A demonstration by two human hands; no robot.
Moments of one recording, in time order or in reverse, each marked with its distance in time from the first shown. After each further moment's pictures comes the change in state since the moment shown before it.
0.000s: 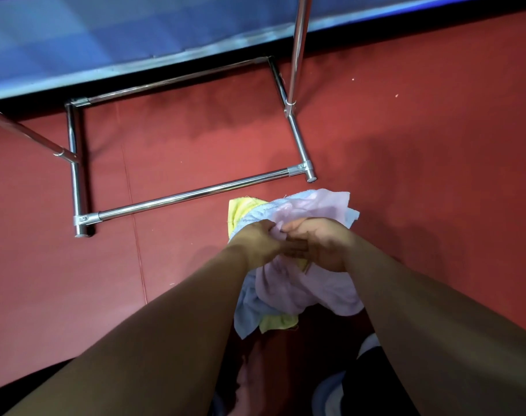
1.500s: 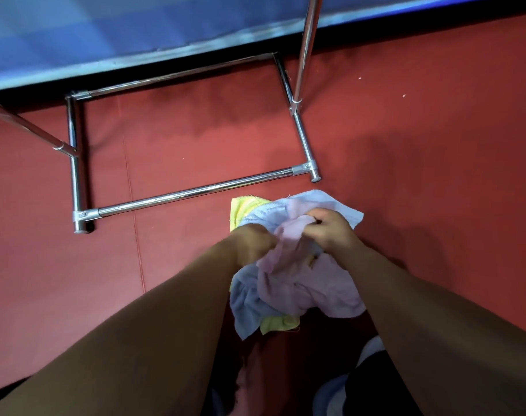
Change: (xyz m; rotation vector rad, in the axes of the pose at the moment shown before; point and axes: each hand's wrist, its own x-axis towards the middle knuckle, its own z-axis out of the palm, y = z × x) left_hand 0.013 -0.013 -0.012 -0.084 -0.141 -0.148; right_hand 0.009 0.003 -0.012 -0.566 0.461 -0.300
